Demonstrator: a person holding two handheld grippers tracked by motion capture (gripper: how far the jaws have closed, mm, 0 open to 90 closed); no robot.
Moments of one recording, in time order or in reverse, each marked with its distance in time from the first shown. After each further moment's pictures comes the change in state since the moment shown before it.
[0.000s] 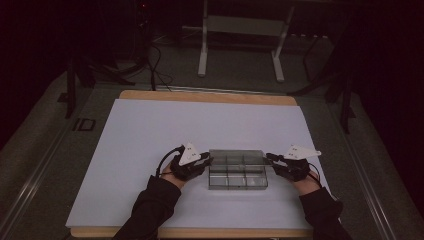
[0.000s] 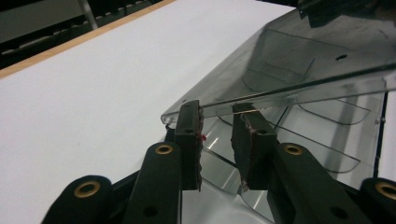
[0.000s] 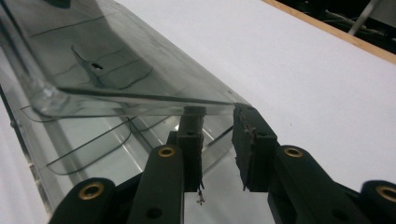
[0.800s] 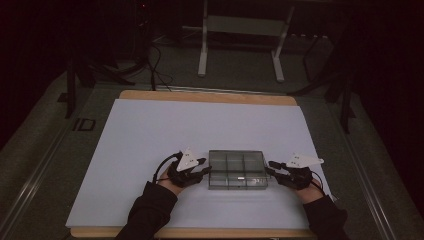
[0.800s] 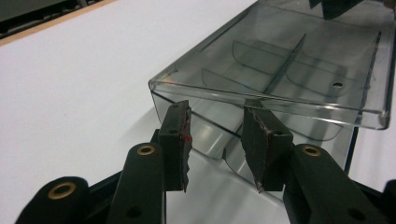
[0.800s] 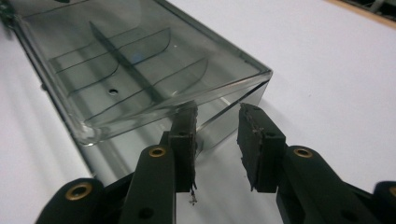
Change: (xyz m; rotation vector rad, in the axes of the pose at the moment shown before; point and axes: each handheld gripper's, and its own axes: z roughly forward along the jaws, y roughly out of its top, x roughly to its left) left arm -0.007 -0.014 -0.007 0.044 -0.020 -0.012; right arm 0.010 -0.019 -0.009 0.026 0.027 0.016
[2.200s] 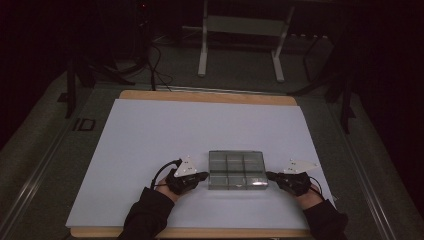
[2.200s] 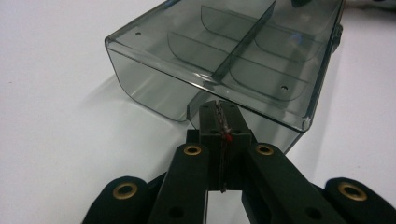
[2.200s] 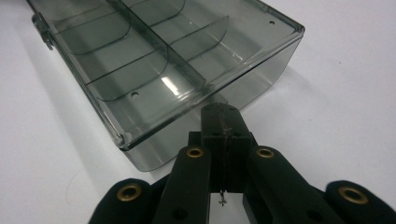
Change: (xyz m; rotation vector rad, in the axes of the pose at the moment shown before) left arm -0.007 -0.021 -0.002 0.051 -0.114 -0.019; right arm 0.009 -0.015 0.003 0.082 0.035 -0.004
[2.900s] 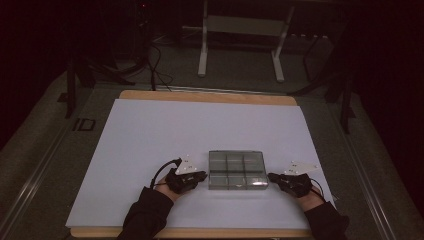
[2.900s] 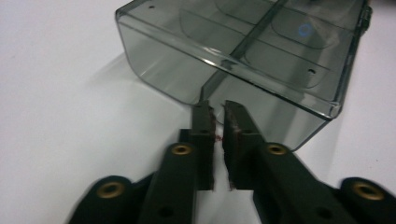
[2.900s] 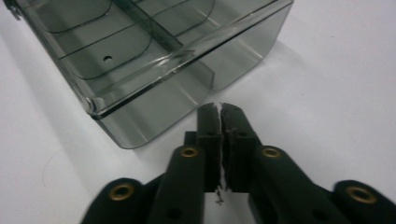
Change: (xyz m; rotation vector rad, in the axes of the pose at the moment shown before) left arm 0.004 -0.003 0.004 0.057 0.012 -0.024; right arm -0.003 -0.012 0.003 0.033 -0.029 0.016
